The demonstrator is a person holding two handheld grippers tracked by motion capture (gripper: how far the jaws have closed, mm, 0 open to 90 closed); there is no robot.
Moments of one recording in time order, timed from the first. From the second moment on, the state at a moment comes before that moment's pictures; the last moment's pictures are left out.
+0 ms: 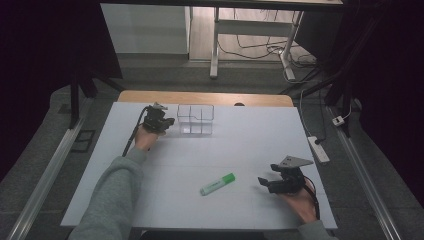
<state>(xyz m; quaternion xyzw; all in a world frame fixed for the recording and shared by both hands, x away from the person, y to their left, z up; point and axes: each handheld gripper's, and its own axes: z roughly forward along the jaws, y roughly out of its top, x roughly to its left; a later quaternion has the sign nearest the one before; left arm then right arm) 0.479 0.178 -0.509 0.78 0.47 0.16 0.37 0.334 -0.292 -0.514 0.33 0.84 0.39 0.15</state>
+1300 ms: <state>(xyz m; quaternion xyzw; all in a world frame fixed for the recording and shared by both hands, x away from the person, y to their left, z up) 0.497 0.120 -0.507 0.80 0.45 0.14 0.36 0.335 -0.290 -0.517 0.33 0.85 0.38 0.14</state>
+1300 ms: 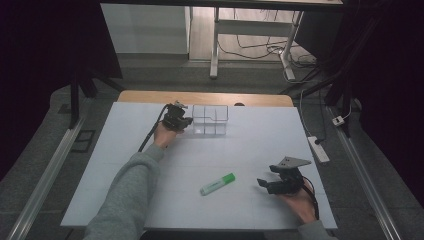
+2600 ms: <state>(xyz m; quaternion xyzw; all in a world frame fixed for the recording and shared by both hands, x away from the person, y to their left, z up) 0.385 0.184 -0.481 0.82 0.39 0.15 0.39 0.335 -0.294 -0.513 0.34 0.84 0.39 0.15</state>
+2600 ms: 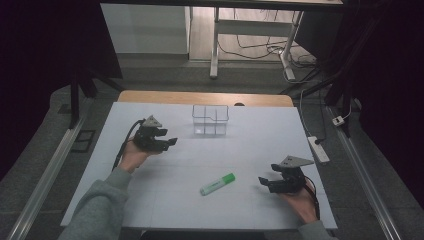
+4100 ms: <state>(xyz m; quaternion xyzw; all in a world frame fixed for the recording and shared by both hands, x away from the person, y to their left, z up) 0.286 0.219 -0.515 0.83 0.39 0.15 0.36 0.332 -0.291 -0.501 0.32 0.84 0.41 0.15</state>
